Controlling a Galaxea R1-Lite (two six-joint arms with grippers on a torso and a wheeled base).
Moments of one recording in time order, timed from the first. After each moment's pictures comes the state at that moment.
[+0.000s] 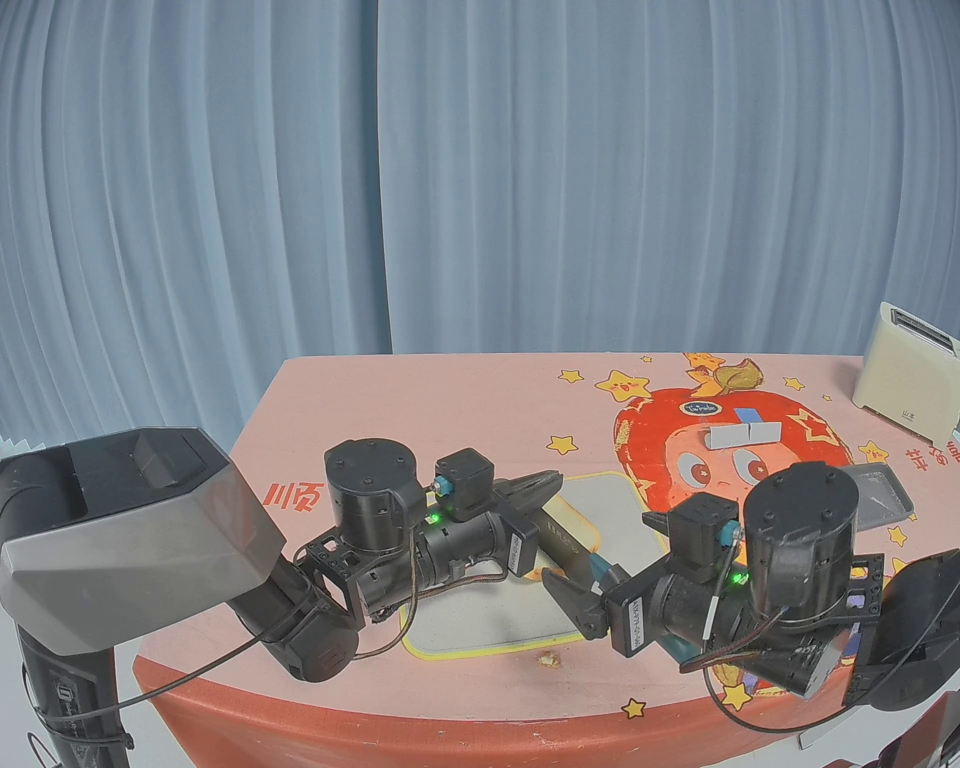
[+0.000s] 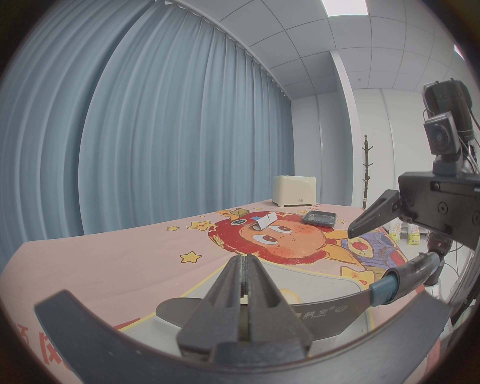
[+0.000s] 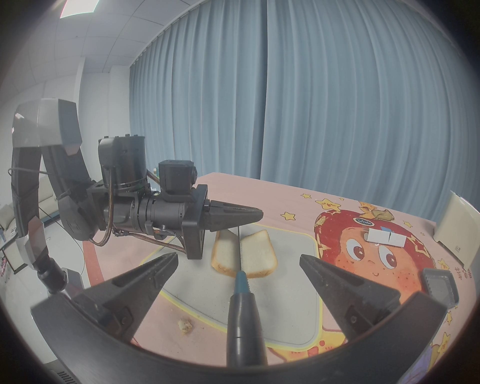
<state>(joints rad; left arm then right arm) -0.67 2.21 -0.82 -1.30 -0.23 0.02 0.94 1.67 -0.59 -0.64 -0.41 0.15</state>
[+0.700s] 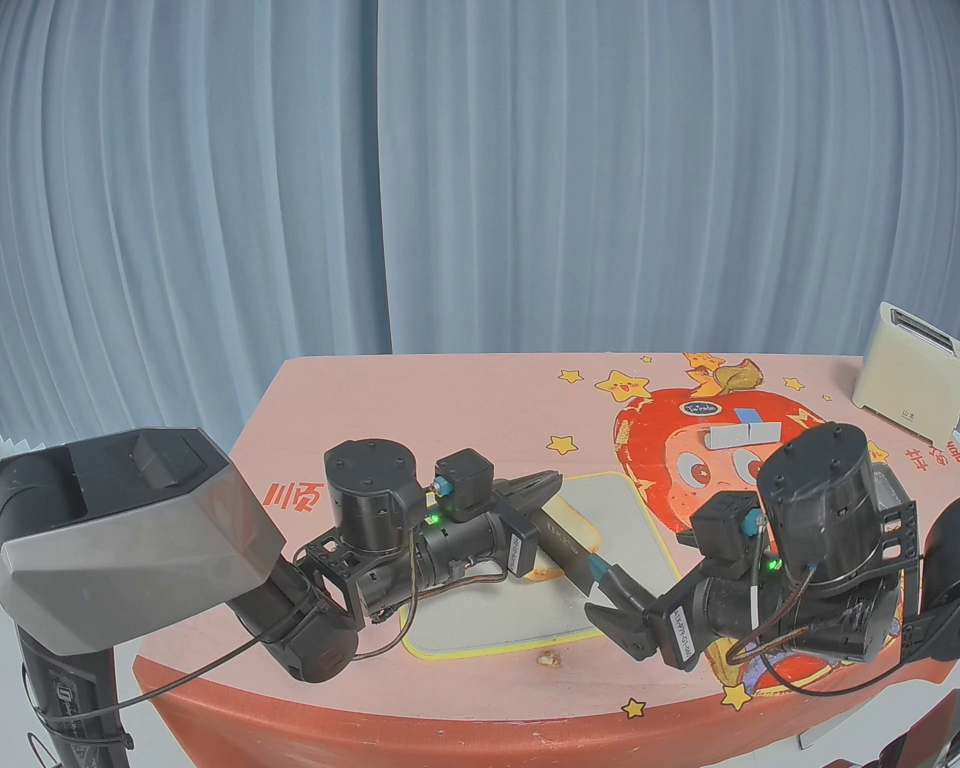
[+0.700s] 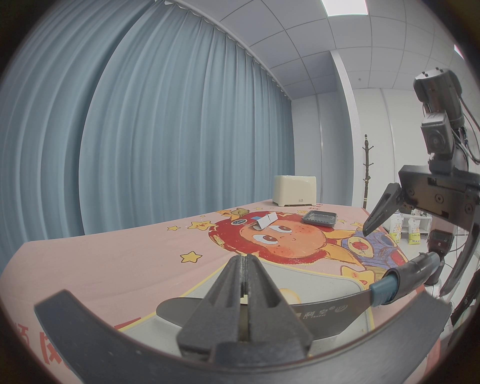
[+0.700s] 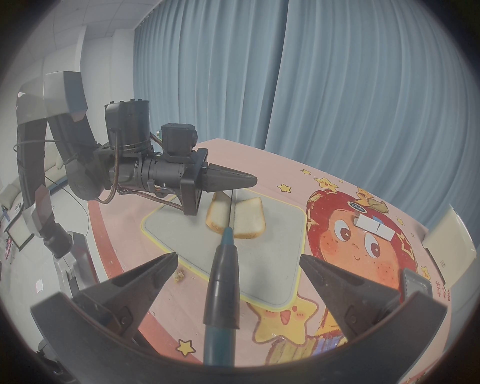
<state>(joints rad) -0.67 2.21 -0.82 -1.30 -0.23 0.02 0.90 1.57 -0.74 -0.14 -0.33 0.11</state>
